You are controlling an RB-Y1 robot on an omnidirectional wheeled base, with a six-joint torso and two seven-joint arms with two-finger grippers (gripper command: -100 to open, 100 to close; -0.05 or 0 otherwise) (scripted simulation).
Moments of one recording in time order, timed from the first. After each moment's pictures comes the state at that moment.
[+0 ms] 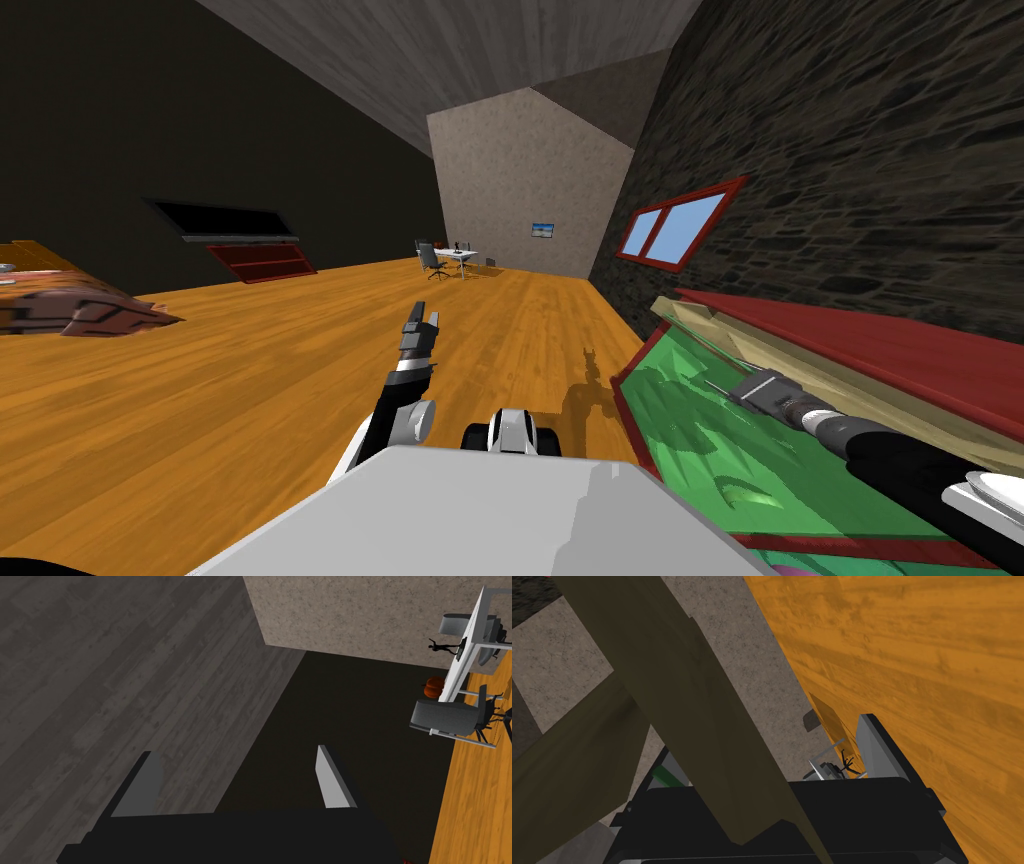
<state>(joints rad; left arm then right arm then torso) 0.49 -0.03 0.02 -2.22 -0.08 -0.40 -0.02 0.65 -1.03 -0.42 -1.43 0.93 -0.32 0.61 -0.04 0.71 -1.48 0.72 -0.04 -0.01</state>
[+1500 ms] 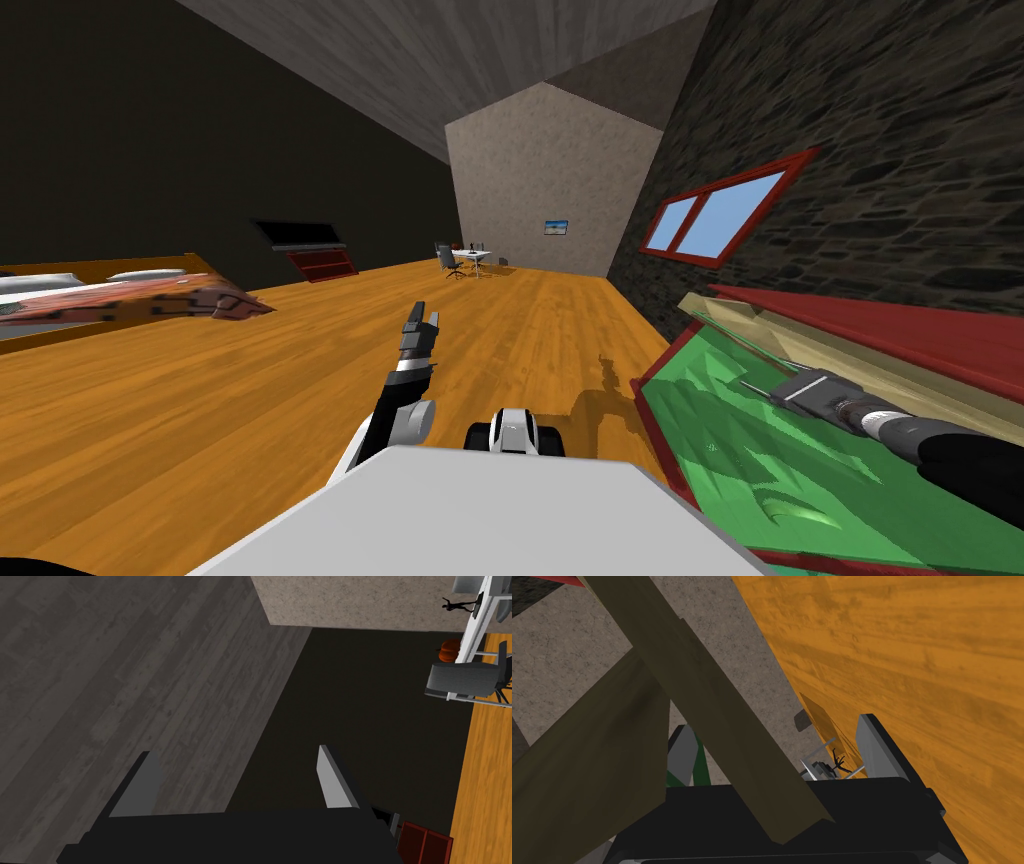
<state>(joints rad) 0.49 -0.03 0.02 -2.22 -0.08 -0.40 -0.02 0.61 -1.14 -0.46 -1.22 0.87 -0.40 0.63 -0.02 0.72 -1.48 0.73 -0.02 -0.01</state>
